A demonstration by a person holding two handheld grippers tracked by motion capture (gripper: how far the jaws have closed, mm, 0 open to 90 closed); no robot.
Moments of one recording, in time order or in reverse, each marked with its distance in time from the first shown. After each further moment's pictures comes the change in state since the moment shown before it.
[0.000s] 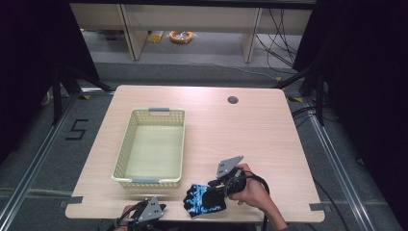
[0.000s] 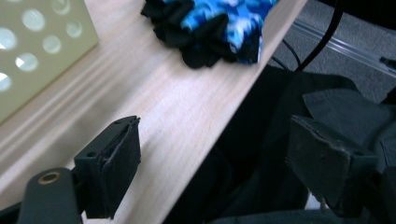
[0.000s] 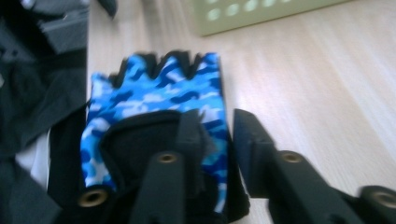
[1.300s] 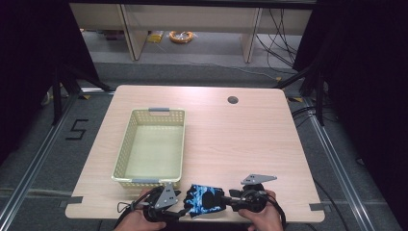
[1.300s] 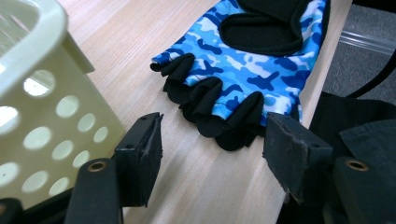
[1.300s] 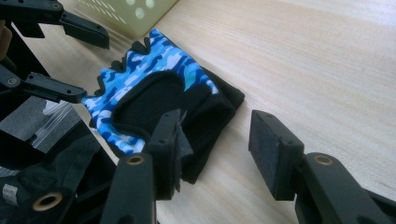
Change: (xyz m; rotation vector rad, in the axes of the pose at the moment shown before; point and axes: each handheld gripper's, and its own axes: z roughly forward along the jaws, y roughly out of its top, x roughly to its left) left arm 0.012 0.039 0.030 -0.027 0.022 0.129; right arm 0.048 -0.055 -0.032 -0.152 -0.206 0.588
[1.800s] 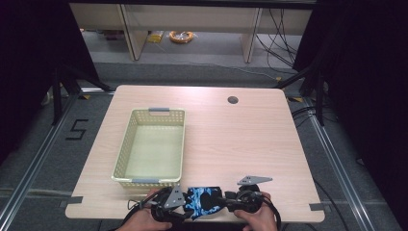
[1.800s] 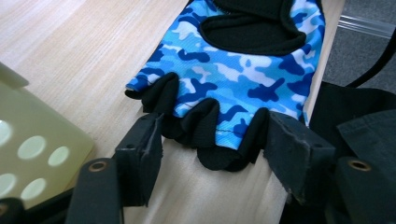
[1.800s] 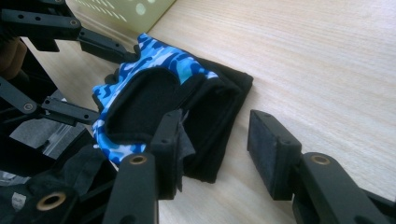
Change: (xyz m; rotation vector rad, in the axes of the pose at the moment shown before) left arm -0.005 0.005 0.016 0.048 -0.044 0.027; right arm 0.000 -0.005 0.016 -0.005 0.030 0.045
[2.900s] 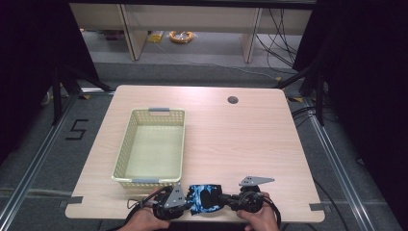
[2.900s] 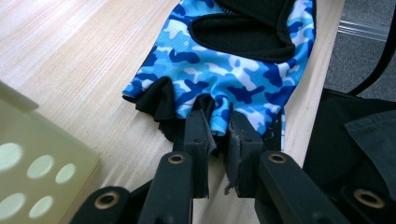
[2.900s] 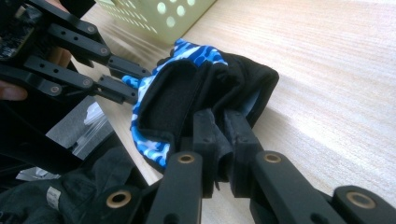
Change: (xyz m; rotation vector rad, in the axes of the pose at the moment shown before) left arm 0.001 0.003 0.001 -0.027 0.020 0.032; right arm -0.004 -0.003 0.000 -0.059 0.140 -0.021
